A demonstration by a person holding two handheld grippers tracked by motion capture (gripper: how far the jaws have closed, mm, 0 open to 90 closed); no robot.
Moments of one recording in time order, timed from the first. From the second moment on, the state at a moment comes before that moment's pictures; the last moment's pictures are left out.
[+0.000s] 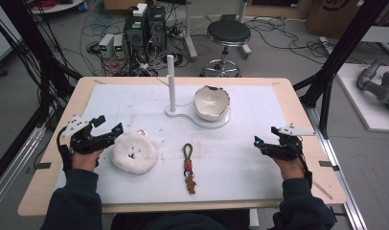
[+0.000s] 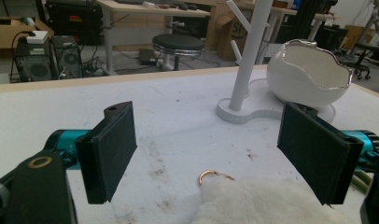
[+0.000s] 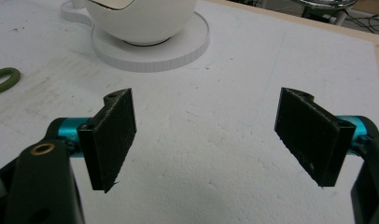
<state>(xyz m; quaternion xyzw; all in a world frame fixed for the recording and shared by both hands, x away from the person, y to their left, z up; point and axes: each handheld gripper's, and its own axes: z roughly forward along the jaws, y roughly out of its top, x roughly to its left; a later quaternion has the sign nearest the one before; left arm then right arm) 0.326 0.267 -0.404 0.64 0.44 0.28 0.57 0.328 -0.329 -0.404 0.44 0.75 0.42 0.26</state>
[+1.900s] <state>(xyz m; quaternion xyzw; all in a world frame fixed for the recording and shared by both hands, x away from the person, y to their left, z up) 0.329 0.248 -0.405 0.67 0.42 0.16 0.59 0.329 -0.285 -0.403 0.39 0.78 0.44 0.20</state>
